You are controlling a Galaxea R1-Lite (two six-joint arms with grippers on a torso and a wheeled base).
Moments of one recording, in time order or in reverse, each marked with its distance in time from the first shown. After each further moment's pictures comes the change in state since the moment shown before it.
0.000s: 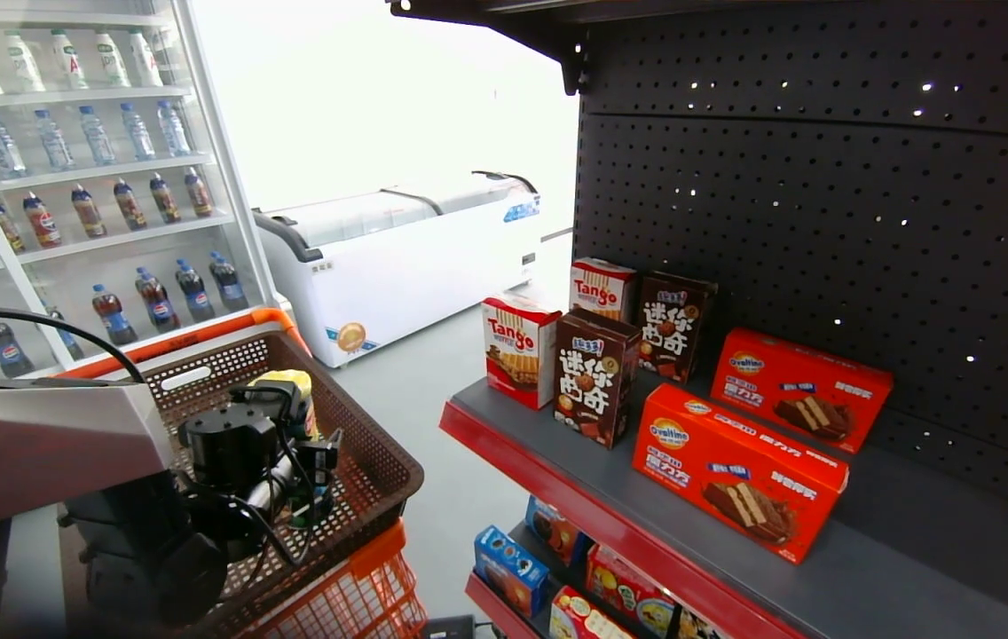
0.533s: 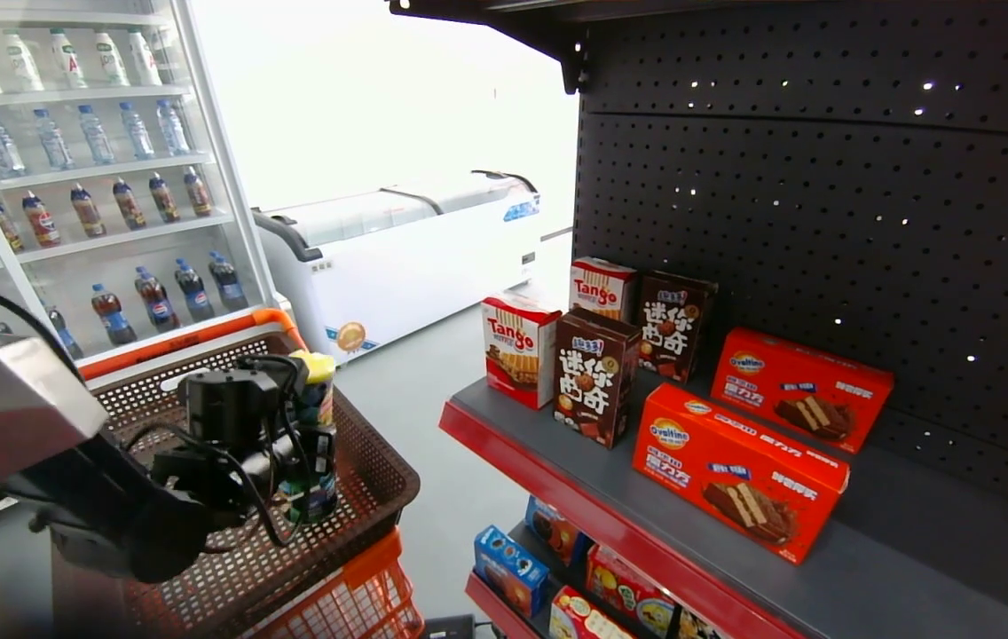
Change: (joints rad) left arm -0.021 -0.221 -0.118 0.491 -0.090 -0.023; right arm 0.000 0.000 0.000 0.000 0.000 -0.001
